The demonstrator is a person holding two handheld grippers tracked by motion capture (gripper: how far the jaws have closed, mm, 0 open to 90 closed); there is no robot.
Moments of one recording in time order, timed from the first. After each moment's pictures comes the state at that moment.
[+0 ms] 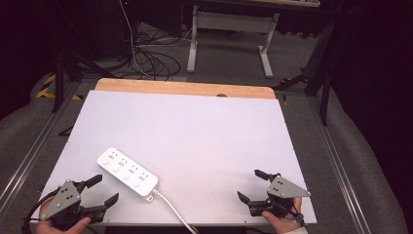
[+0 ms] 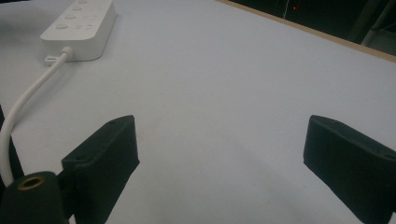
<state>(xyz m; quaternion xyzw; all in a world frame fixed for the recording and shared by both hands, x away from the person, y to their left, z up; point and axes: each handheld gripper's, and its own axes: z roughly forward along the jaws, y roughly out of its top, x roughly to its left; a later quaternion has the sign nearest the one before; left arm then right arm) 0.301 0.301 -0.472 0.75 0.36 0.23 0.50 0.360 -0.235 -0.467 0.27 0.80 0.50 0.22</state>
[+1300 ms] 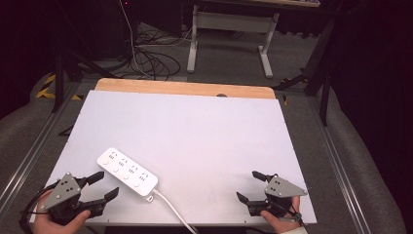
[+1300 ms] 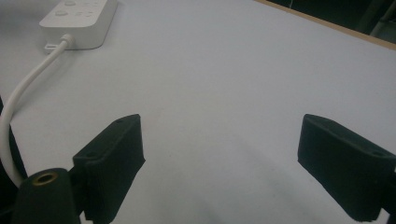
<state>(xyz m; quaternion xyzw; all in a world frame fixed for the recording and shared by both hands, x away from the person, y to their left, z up) 0.305 0.294 -0.443 0.76 0.37 0.22 0.48 0.362 -0.233 -0.471 0.26 0.81 0.48 0.21</state>
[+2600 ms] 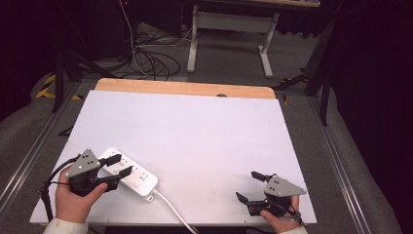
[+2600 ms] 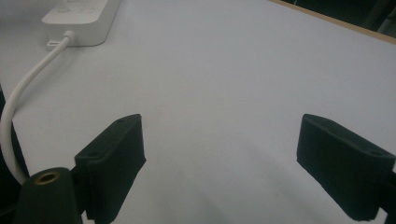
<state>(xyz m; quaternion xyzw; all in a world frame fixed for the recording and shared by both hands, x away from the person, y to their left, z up) 0.361 0.270 -0.428 0.78 0.37 0.20 0.47 0.364 -0.233 -0.473 0.26 0.81 0.48 0.20</state>
